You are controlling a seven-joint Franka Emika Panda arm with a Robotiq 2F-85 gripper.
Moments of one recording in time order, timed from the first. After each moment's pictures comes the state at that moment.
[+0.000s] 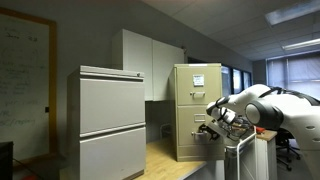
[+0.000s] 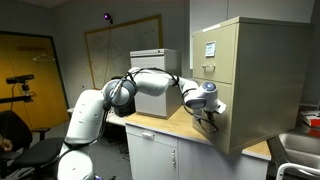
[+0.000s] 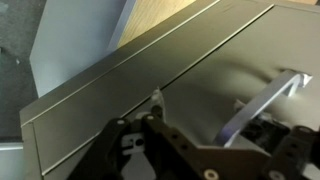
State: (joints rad) arm -0.37 0.39 -0.24 -1.61 0.76 2.38 0.00
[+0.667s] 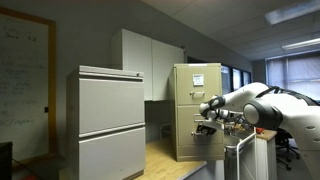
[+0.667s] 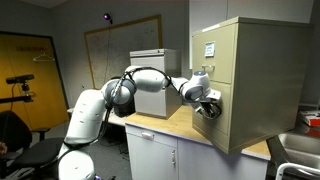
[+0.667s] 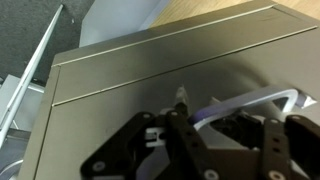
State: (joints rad) arm -0.31 0.39 -0.24 -1.53 0.31 2.34 0.15
